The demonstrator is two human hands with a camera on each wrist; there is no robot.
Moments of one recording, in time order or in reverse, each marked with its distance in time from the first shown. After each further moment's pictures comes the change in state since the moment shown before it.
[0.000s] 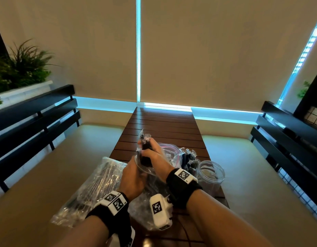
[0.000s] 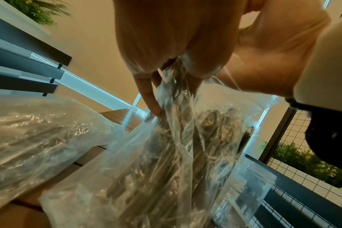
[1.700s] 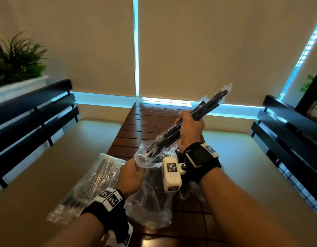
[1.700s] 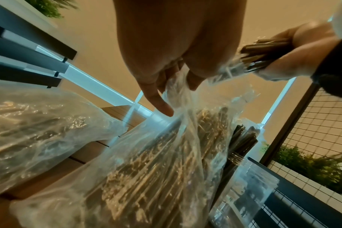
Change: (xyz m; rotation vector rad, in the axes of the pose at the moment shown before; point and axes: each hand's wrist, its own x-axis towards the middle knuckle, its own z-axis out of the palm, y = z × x) left_hand 0.008 0.004 0.006 -0.012 -0.074 -0.223; right_hand 0.026 -0.064 -0.063 0.437 0.843 -0.143
